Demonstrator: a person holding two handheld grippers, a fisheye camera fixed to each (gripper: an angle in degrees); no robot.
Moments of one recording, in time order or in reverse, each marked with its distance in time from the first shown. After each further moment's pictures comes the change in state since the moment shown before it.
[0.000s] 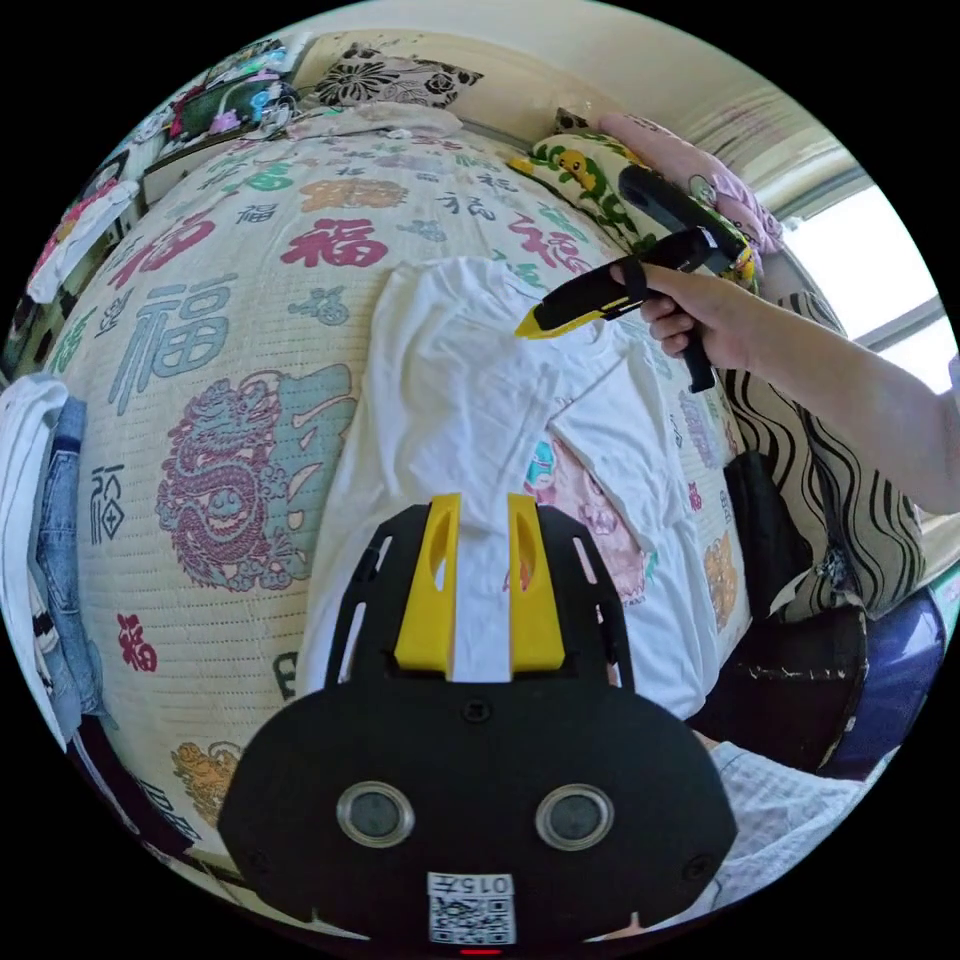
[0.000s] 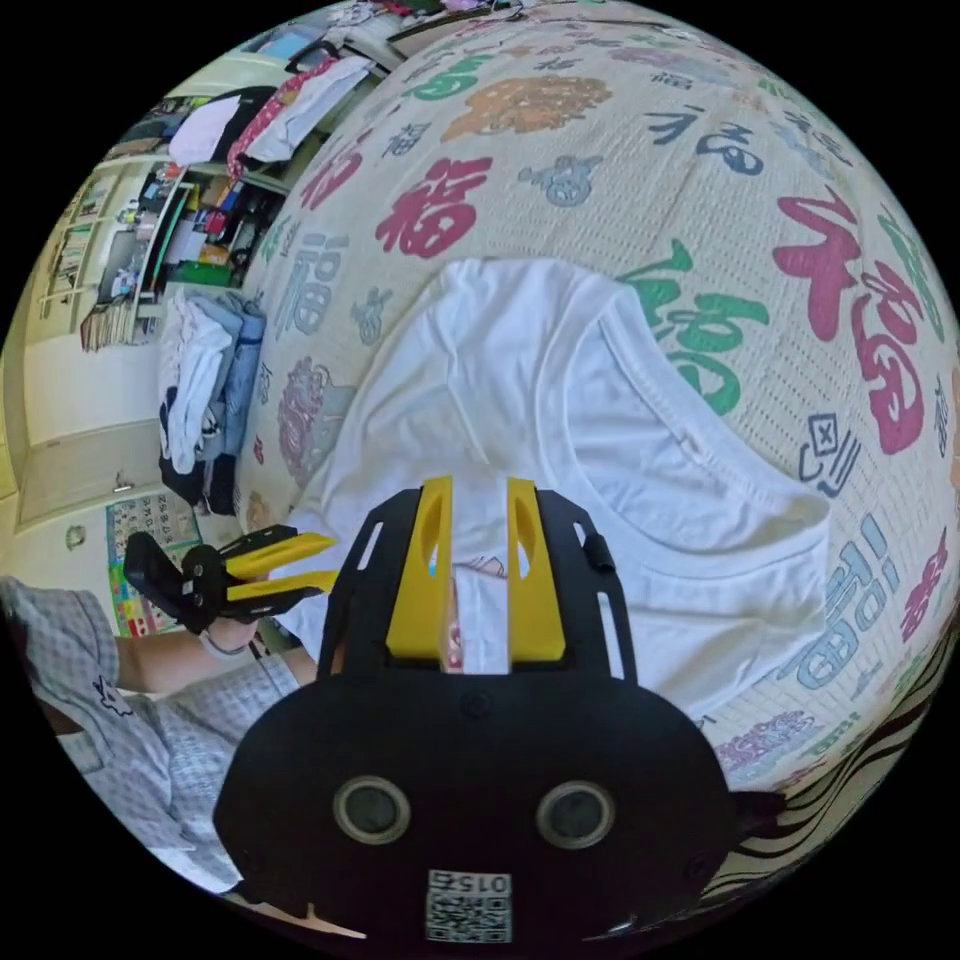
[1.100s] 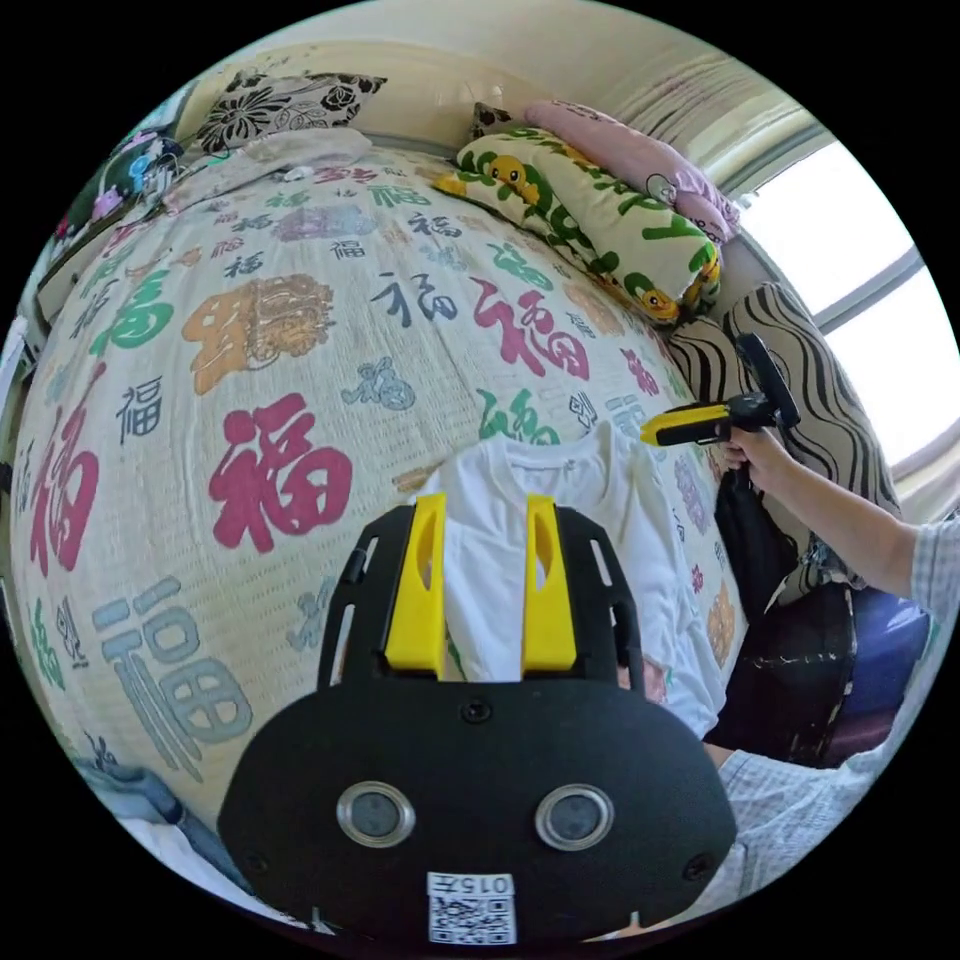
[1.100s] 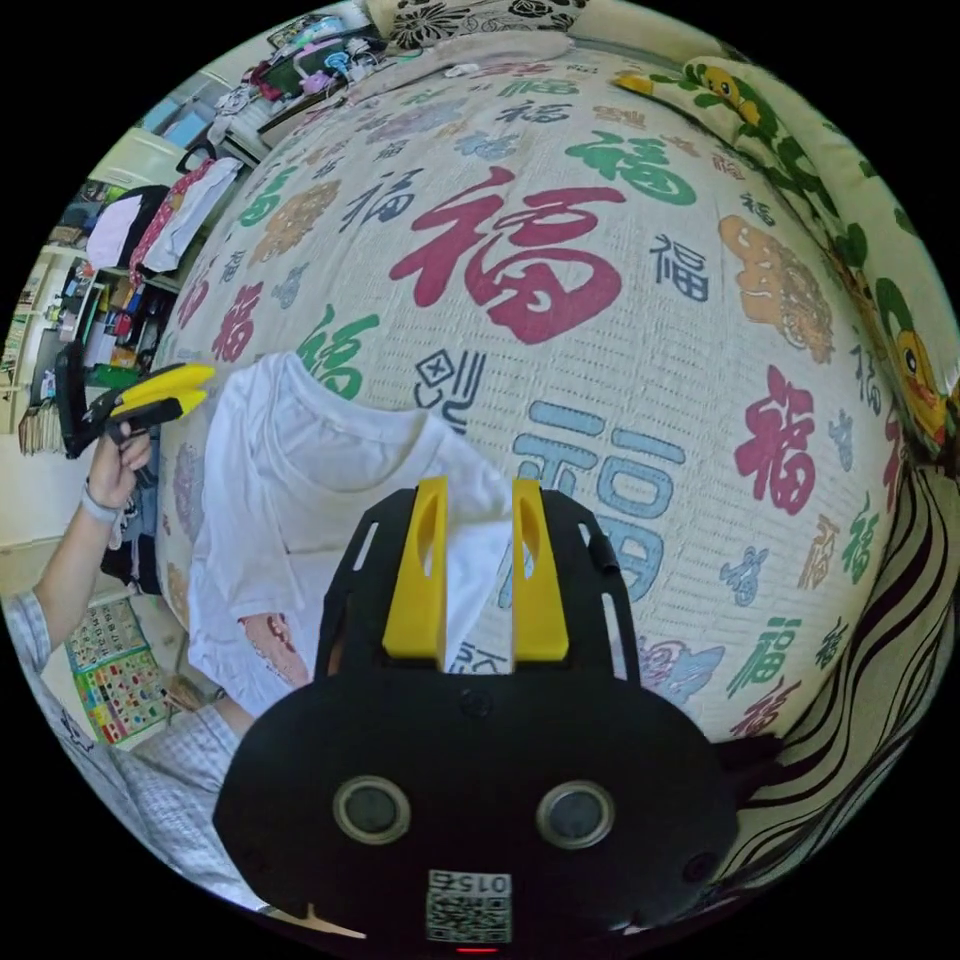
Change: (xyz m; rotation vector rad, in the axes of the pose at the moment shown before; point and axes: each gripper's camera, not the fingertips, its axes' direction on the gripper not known) left arm 0.026 -0.243 0.010 -0.030 0.081 0.218; right arm 0.148 0.153 -0.039 0.204 0.217 0.253
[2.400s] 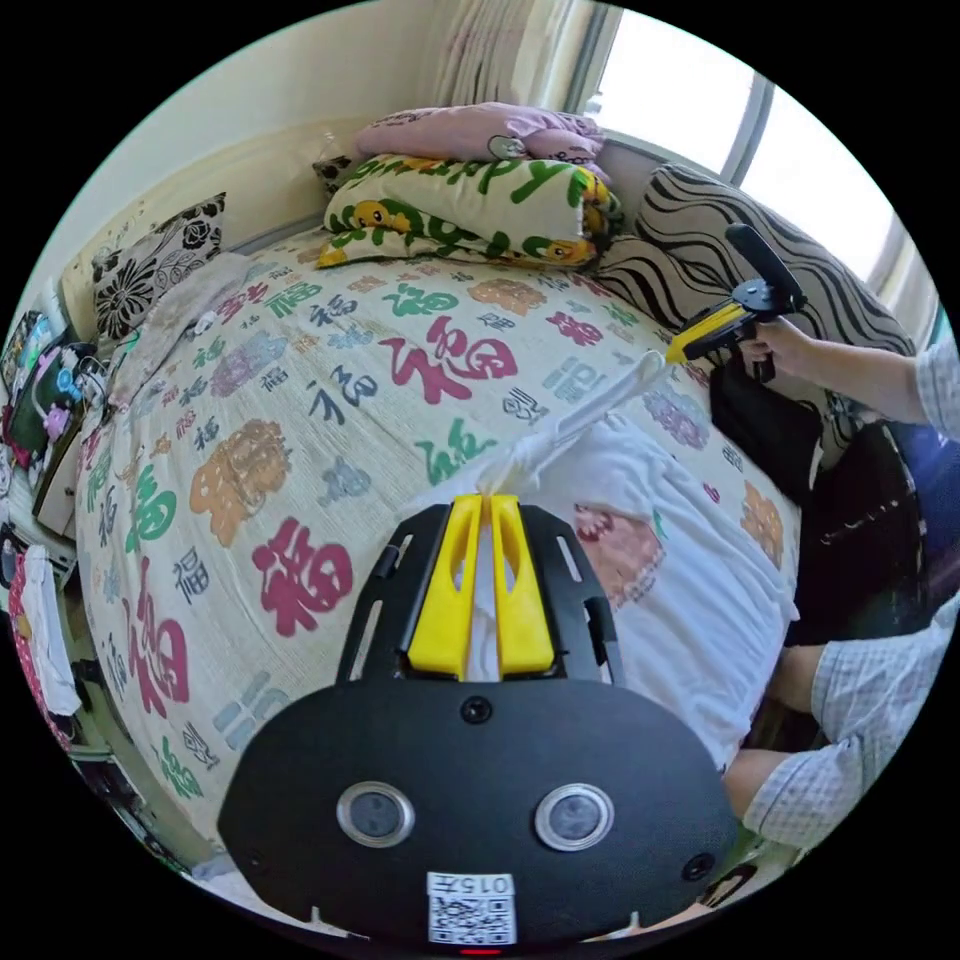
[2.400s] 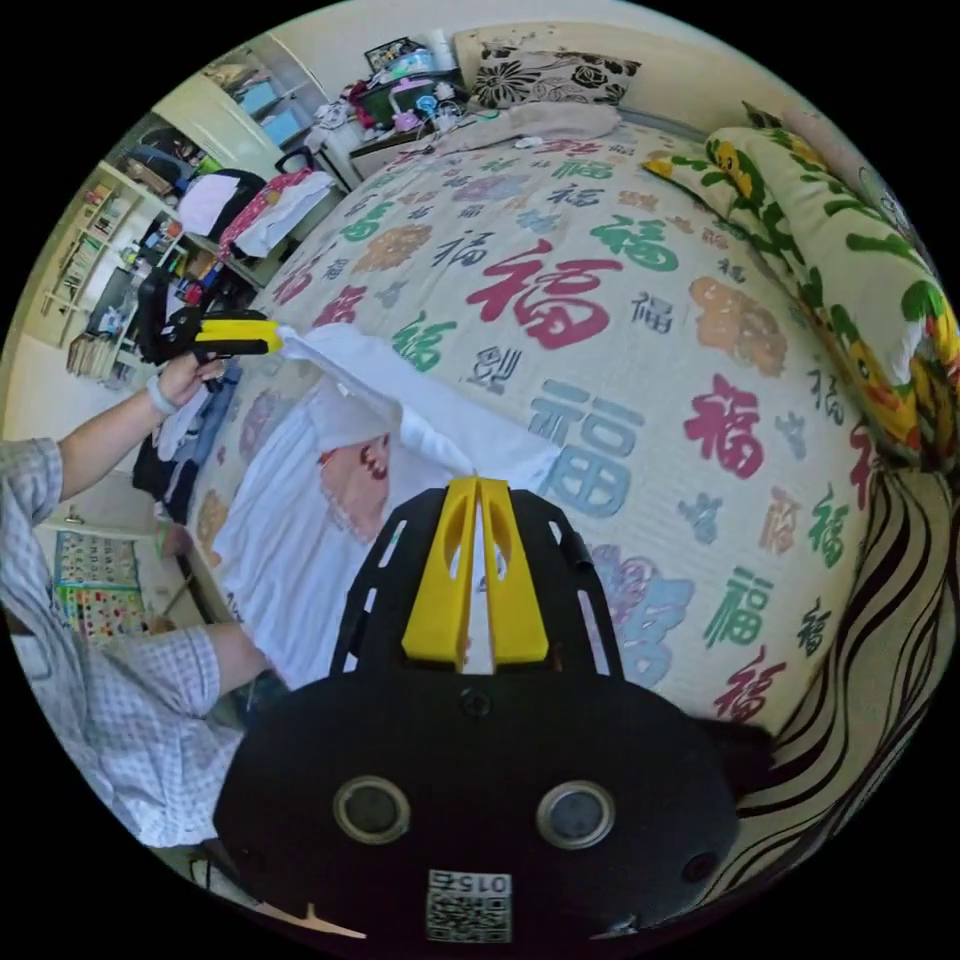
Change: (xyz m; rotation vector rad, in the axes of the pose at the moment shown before) left arm 0.079 0.042 -0.037 0.014 -0.121 0.421; right arm 0.080 0.189 0.070 0.164 -0.069 -0.156
